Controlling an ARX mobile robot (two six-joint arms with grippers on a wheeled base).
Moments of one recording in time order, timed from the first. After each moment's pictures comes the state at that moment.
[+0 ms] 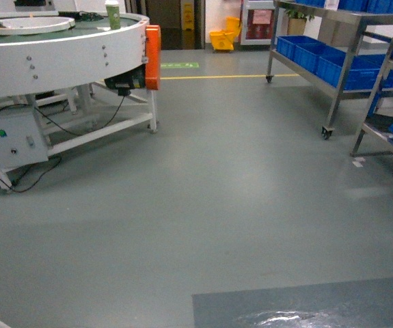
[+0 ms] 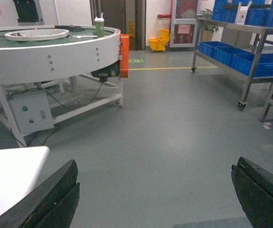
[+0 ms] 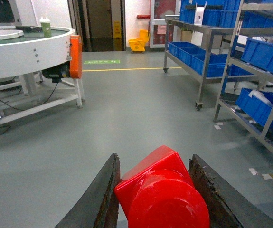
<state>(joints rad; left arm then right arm) 0.00 0.01 0.02 -0.01 0.00 0.00 0.00 0.00 0.01 0.00 0.00 0.01</state>
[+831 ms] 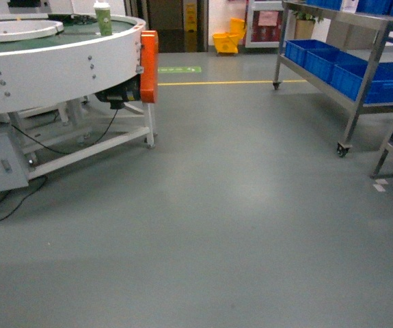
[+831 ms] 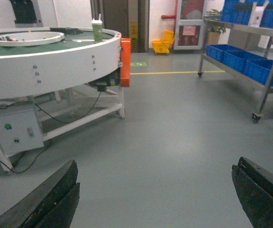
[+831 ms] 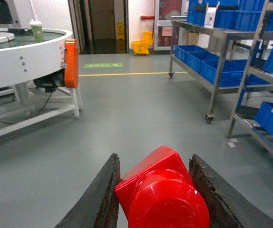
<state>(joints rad) 0.00 0.01 0.02 -0.01 0.00 0.00 0.00 0.00 0.01 -0.01 0.00 0.01</state>
